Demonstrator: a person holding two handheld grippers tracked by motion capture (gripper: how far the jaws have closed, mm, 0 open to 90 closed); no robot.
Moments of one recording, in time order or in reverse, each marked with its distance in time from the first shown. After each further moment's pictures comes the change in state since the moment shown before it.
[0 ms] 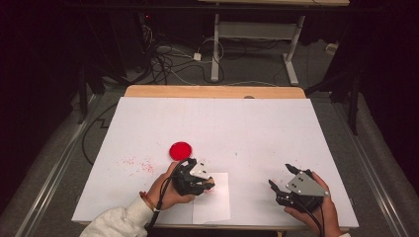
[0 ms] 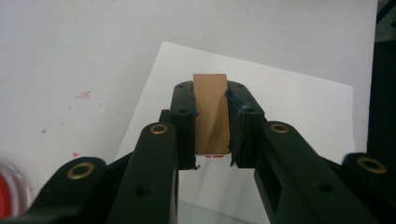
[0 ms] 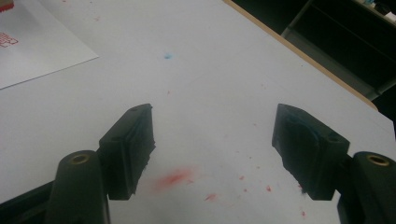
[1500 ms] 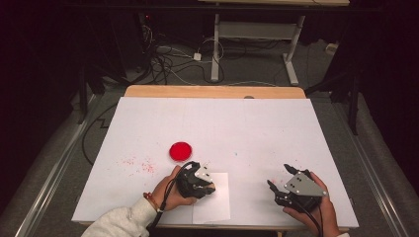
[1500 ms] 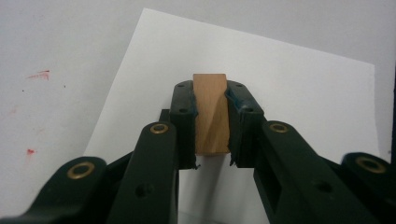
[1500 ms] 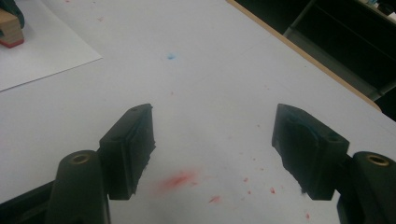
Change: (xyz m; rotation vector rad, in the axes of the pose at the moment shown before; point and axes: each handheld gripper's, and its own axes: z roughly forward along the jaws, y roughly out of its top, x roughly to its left) left arm 0.002 -0.008 0.029 0.062 -0.055 -0.013; right arm 0.002 0.001 0.002 0.005 0.006 -0.004
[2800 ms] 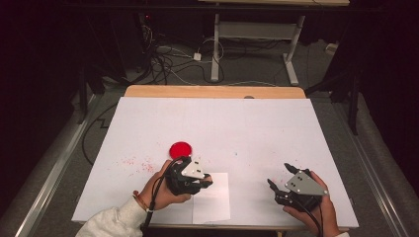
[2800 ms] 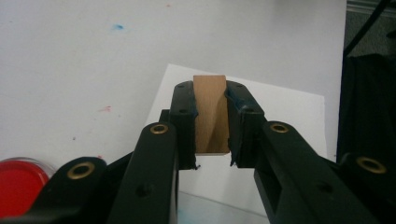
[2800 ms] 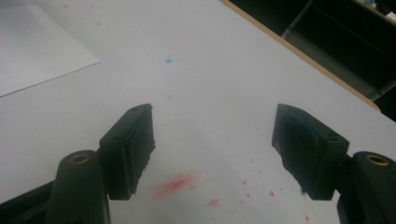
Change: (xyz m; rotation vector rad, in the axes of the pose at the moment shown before) left arm -0.013 0.007 -0.050 -0.106 0.070 0.055; right arm -0.001 0.001 0.000 -0.009 -0.002 0.014
